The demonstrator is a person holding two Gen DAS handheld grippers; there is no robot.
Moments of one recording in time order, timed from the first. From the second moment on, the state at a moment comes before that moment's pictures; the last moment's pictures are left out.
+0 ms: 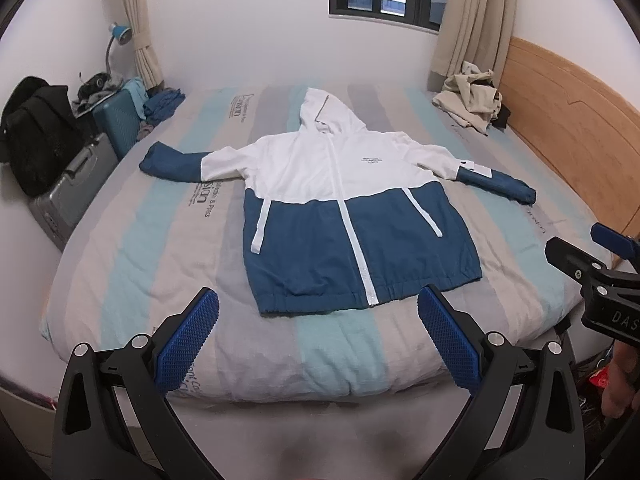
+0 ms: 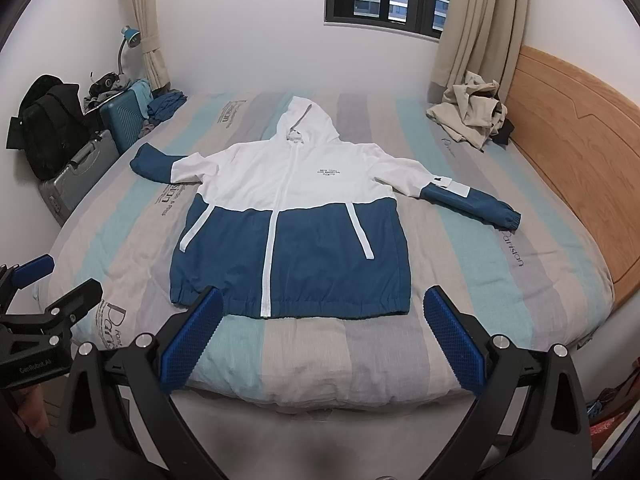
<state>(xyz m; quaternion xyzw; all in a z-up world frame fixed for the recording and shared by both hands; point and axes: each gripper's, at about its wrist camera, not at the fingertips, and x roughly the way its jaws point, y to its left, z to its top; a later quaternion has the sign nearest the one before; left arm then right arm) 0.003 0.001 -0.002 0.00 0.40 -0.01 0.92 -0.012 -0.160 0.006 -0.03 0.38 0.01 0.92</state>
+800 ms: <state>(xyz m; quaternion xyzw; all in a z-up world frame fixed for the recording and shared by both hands) 0.006 0.004 -0.005 0.02 0.40 -0.01 0.92 -0.005 -0.163 0.005 -0.03 0.38 0.02 0.92</state>
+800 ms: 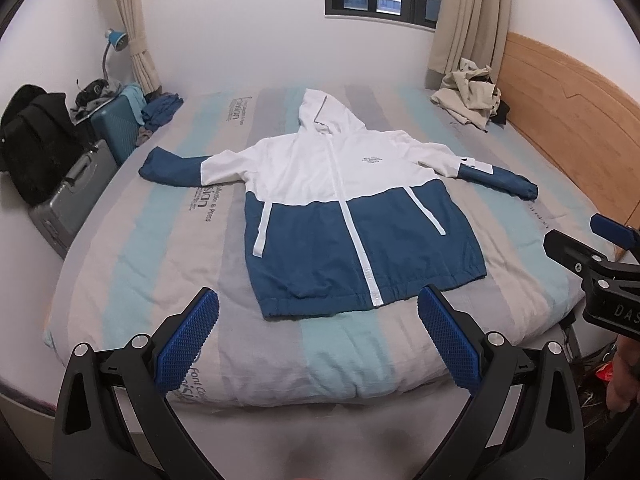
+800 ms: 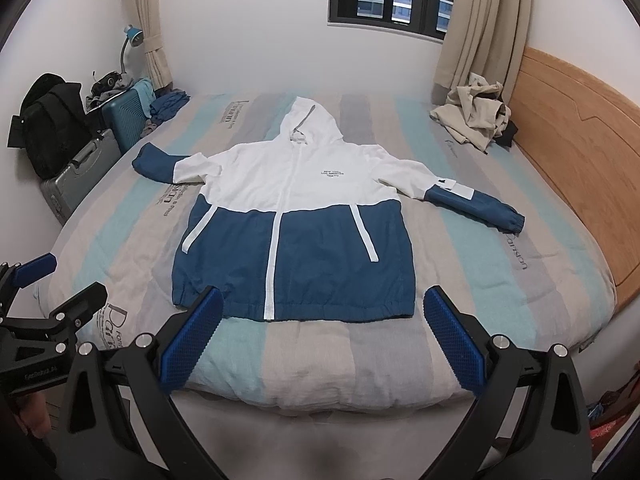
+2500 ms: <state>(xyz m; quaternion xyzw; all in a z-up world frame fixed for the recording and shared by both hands) 0.037 0.060 0.021 0.02 0.39 -0.04 0.92 0.012 -0.118 0.050 -0.04 0.36 -0.02 0.93</state>
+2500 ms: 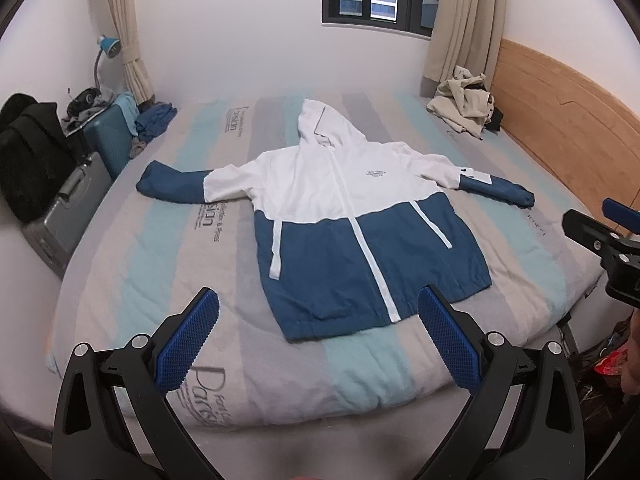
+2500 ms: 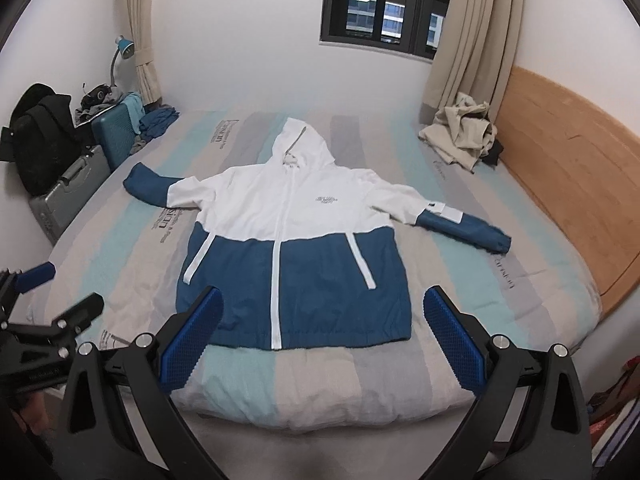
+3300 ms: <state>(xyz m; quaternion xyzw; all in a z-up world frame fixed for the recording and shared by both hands) 0.379 0.043 -0.047 -0.01 0.44 0.07 0.90 0.381 -0.237 -0.029 -0.04 0.42 0.01 0.91</state>
